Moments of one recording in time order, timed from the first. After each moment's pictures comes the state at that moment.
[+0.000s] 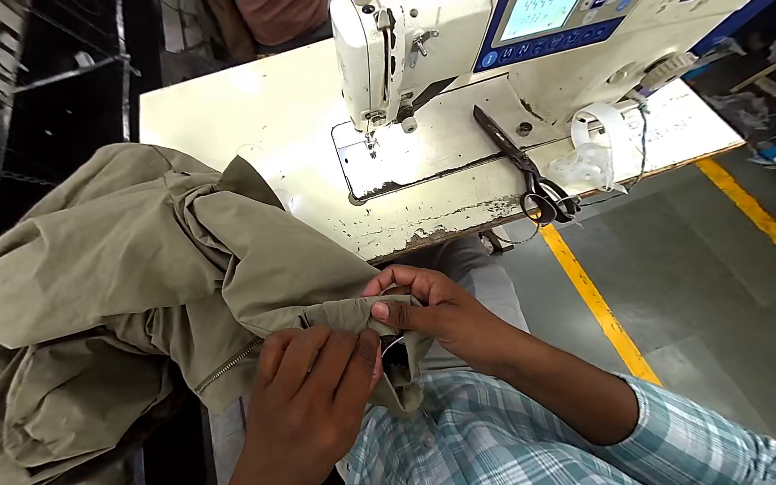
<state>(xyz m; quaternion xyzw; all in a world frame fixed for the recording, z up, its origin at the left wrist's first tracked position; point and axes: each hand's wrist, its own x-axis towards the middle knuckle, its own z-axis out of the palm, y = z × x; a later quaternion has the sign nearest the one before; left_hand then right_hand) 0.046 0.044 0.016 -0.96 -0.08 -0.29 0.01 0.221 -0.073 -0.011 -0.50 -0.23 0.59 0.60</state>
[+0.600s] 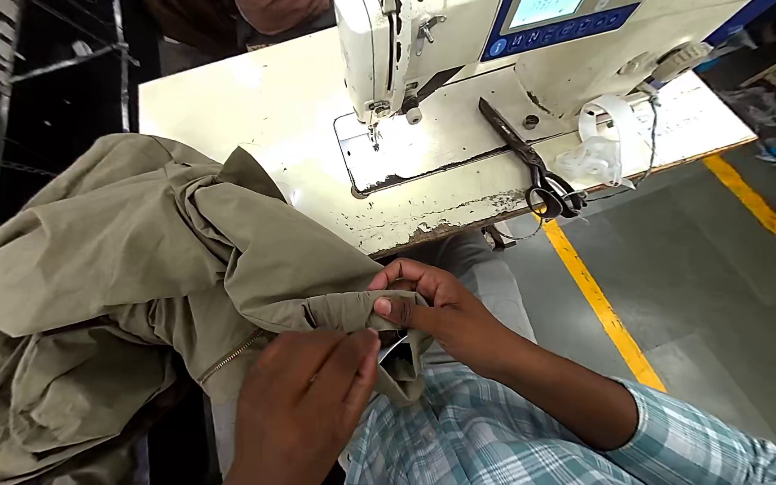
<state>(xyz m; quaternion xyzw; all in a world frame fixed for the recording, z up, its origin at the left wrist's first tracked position) 0.033 0.047 0.018 -0.94 -0.13 -0.29 -0.16 0.210 -0.076 -0.016 -0.52 -0.23 0.55 0.62</state>
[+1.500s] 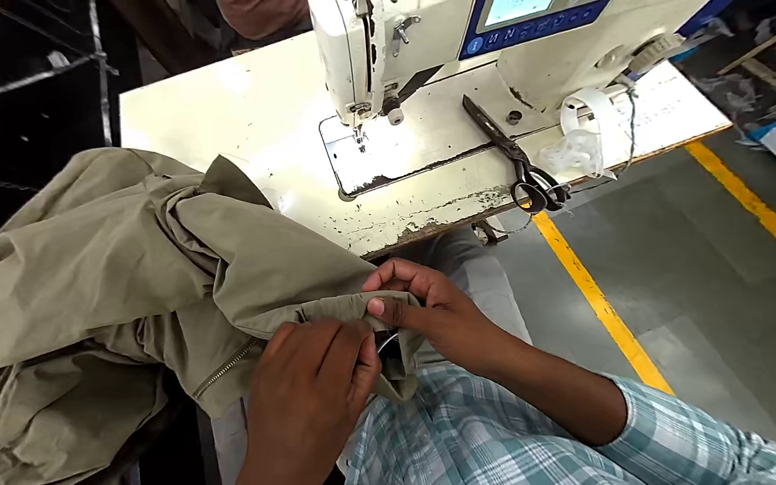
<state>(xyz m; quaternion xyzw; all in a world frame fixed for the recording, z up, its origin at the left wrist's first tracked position) 0.054 0.040 0.011 -0.96 -0.13 -0.25 -0.09 0.213 -0.080 -0.020 -0.52 -0.24 0.52 0.63</state>
